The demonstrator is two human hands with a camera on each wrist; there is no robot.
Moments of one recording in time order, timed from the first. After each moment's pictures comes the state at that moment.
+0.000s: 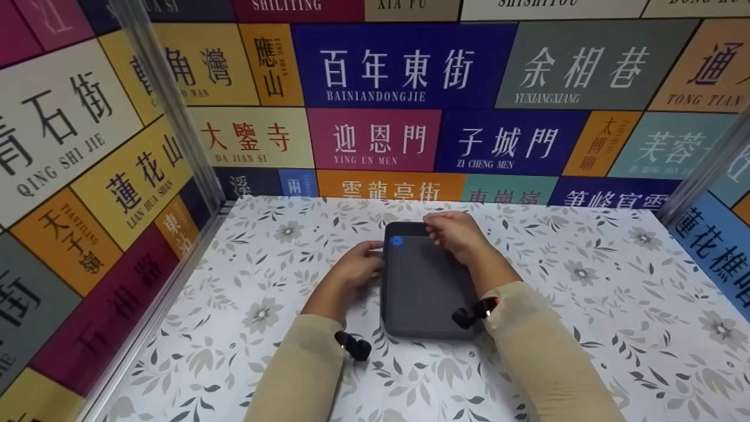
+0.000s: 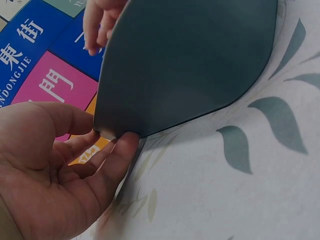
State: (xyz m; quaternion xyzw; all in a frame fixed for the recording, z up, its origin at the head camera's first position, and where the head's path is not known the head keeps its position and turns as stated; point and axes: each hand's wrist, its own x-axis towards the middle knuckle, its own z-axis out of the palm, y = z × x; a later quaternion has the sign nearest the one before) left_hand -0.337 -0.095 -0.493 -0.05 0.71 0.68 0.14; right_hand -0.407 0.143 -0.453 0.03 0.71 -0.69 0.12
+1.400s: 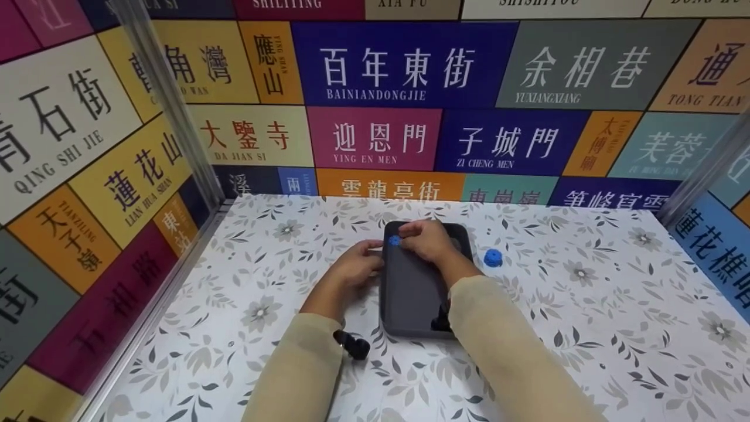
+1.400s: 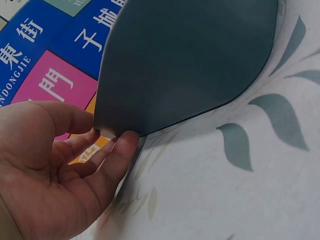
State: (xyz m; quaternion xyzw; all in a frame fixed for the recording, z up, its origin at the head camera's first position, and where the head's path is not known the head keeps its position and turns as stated) left_hand -0.339 -0.099 -0.491 -0.05 0.72 0.67 0.17; right_hand -0.426 0.105 -0.507 -0.10 0.86 -0.49 0.06
